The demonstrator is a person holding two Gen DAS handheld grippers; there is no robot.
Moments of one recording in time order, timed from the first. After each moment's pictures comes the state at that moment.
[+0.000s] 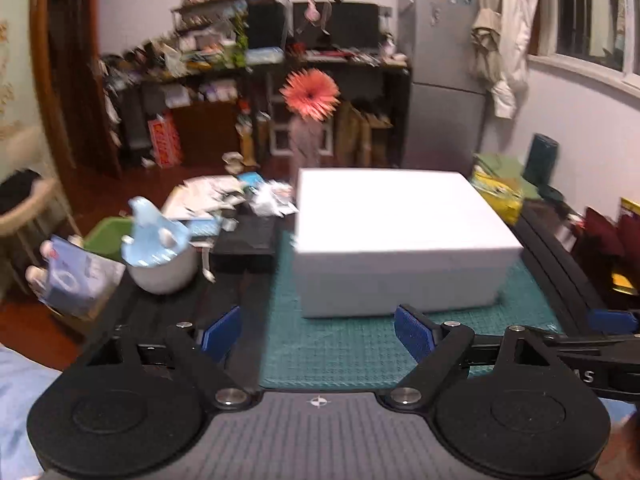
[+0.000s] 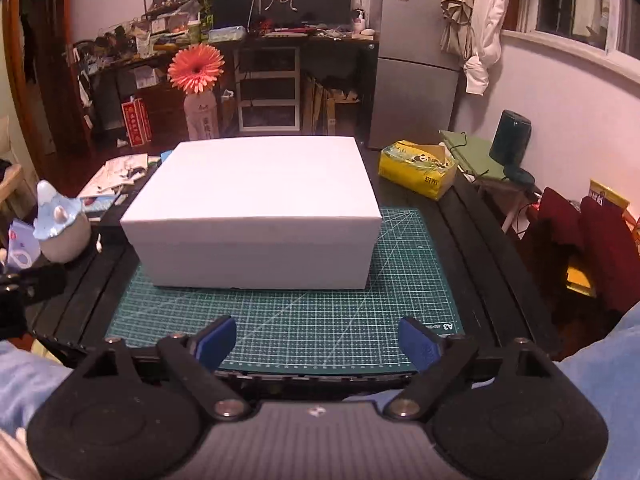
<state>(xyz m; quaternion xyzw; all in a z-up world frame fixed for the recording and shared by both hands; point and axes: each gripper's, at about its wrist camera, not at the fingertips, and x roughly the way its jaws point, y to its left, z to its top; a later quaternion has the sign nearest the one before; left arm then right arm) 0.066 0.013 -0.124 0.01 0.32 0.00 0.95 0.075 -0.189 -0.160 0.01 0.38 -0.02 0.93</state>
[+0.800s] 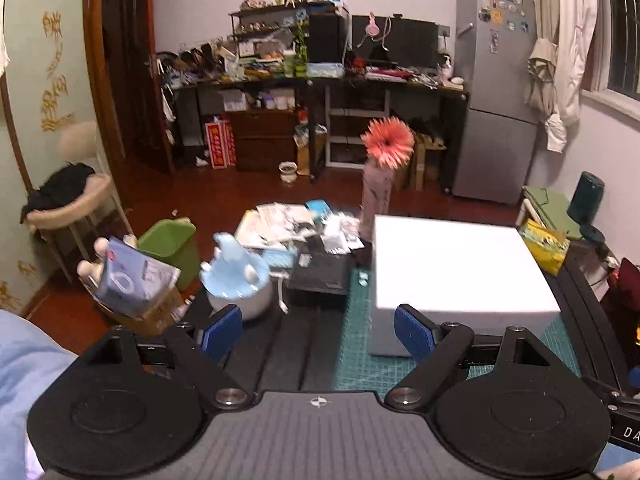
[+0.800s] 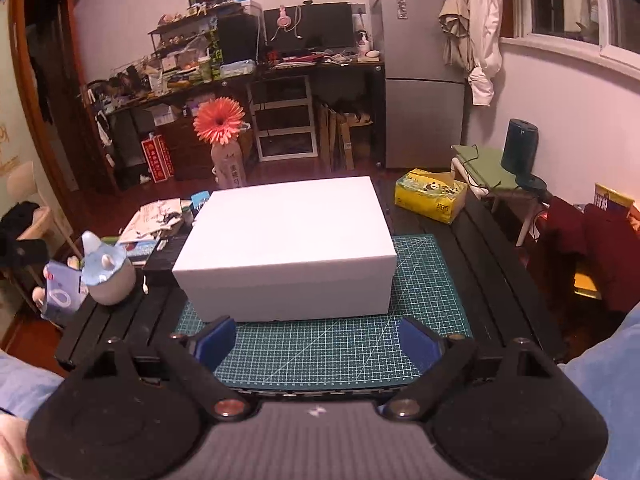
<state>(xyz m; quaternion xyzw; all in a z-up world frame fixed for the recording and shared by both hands) 0.067 0.062 -0.038 0.00 0.31 0.07 0.95 0.045 -0.189 -0.100 0.06 0.35 0.01 0.94</state>
